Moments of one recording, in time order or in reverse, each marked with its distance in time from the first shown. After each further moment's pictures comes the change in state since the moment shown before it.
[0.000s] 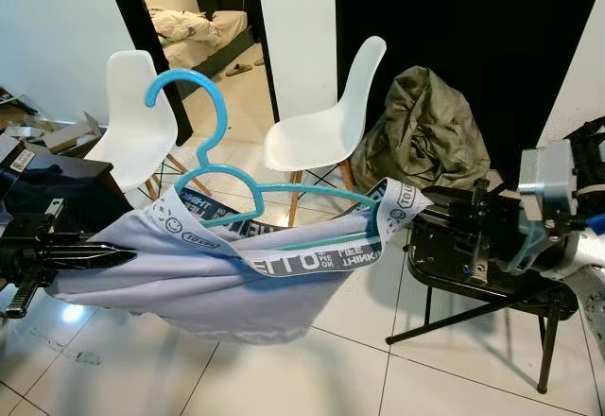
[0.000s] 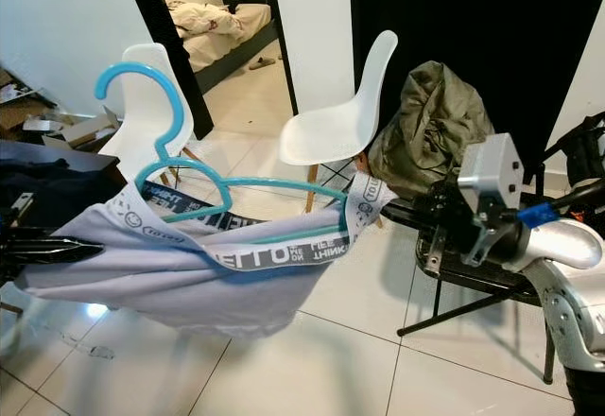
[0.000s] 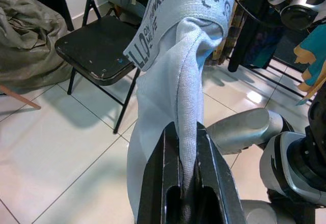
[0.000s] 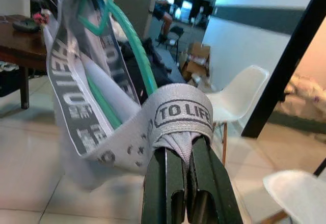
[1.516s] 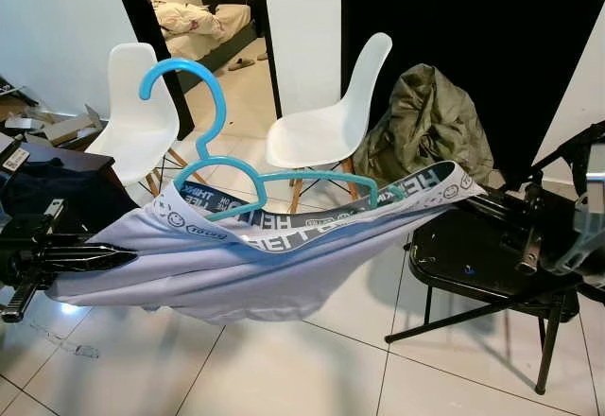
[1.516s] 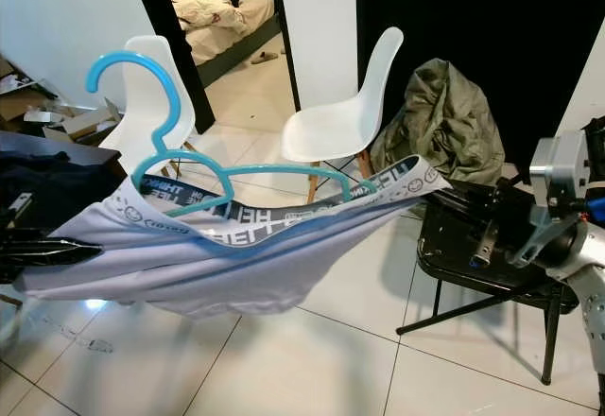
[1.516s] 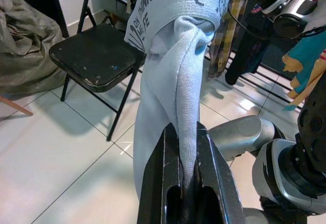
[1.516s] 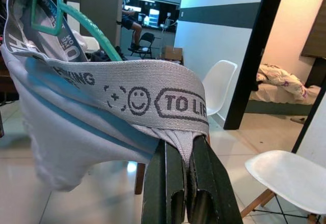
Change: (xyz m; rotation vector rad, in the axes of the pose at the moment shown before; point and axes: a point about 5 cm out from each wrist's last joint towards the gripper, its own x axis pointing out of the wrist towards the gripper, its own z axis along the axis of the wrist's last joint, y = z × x) left arm 0.001 -0.006 0.003 -0.011 -0.034 -0.020; right arm -0.038 -0.016 -0.002 0.062 -0.059 -0.167
